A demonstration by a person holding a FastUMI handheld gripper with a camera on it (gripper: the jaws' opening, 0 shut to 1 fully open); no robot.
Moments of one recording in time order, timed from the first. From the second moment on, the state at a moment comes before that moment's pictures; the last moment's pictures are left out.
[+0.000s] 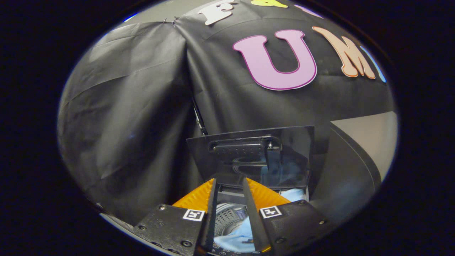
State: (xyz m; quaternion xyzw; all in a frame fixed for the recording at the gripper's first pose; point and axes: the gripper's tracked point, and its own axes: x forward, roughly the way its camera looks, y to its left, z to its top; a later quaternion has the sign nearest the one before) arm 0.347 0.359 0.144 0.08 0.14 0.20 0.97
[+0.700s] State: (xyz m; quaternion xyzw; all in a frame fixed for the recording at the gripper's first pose) arm 0.411 0.342 0.190 0.04 0.07 0.14 0.99
